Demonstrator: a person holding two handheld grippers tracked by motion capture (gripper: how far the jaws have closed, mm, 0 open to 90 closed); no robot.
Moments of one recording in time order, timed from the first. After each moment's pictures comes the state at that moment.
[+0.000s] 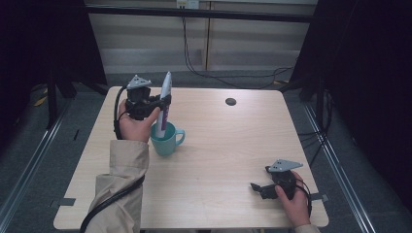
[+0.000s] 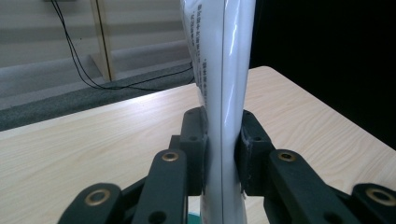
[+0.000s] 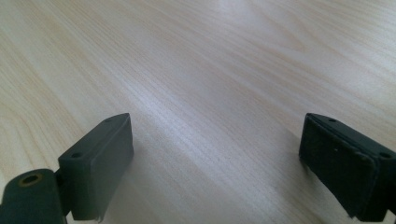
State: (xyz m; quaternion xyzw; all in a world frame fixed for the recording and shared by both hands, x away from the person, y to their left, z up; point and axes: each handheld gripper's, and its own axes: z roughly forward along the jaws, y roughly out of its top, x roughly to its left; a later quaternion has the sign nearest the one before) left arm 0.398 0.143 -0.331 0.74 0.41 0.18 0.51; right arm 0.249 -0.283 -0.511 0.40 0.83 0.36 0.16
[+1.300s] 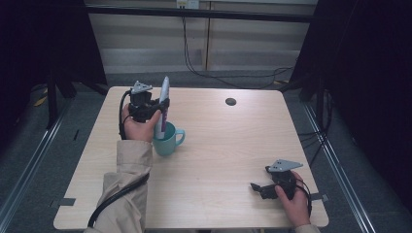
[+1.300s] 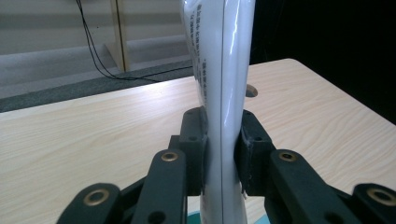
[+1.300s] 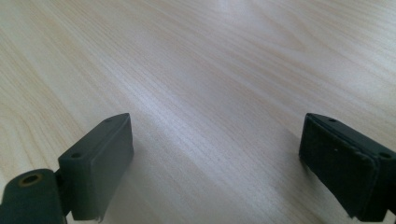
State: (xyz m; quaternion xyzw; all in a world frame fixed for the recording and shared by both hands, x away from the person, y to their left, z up) left arm 0.417 0.146 -0.368 0.73 0.44 0.19 0.49; right arm 0.249 -0.283 -0.511 0.40 0.83 0.36 0.16
